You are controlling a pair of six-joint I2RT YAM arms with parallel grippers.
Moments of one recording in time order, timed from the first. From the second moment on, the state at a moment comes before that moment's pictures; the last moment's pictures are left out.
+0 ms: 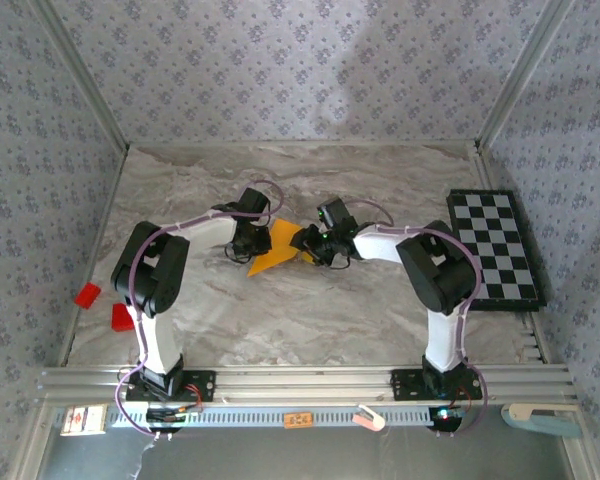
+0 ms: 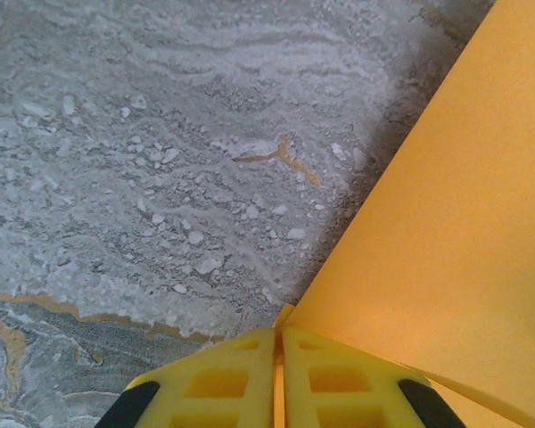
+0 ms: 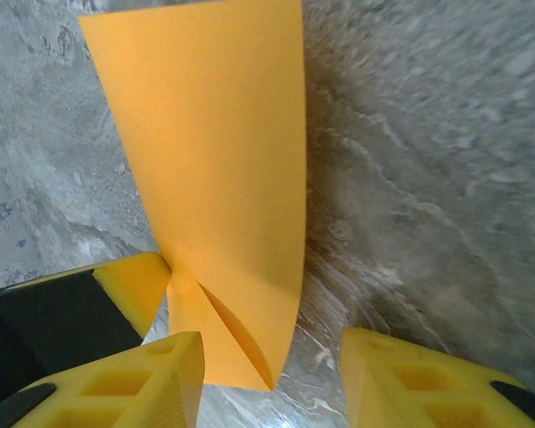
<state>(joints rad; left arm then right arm) -0.50 1.88 1.19 -0.54 0.04 -0.64 0.59 1.94 1.09 -0.01 -0.44 1.12</state>
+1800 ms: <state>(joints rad) -0.64 1.59 0.94 -0.21 0.12 -0.41 0.48 1.75 0.92 0.03 -0.46 1.26</state>
